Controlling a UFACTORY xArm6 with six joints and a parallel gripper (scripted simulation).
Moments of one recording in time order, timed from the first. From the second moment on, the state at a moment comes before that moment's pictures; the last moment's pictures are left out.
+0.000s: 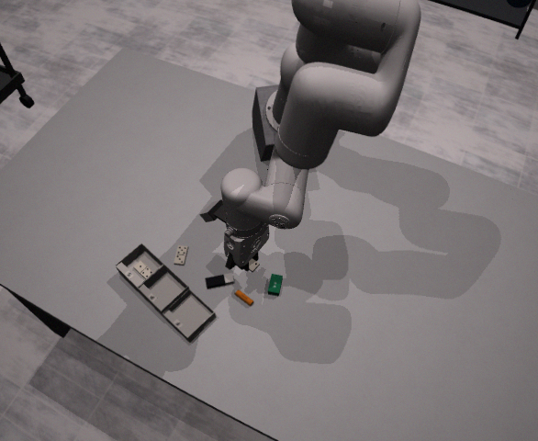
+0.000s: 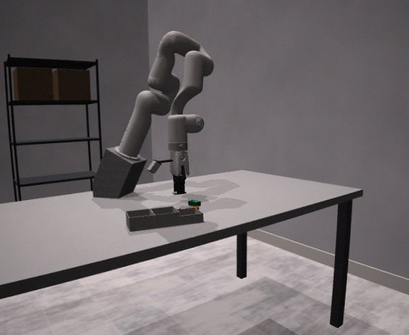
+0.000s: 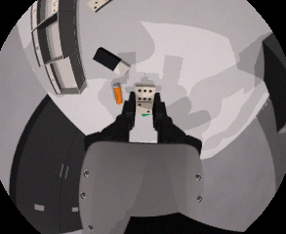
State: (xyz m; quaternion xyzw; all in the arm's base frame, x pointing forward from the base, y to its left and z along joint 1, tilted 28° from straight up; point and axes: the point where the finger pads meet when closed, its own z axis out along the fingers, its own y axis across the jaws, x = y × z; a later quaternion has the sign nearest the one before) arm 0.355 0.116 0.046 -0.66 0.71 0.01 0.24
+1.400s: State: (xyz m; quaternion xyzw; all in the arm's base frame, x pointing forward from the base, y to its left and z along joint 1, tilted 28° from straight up) arm 0.438 -0.018 0.037 -0.66 0.71 0.00 0.24
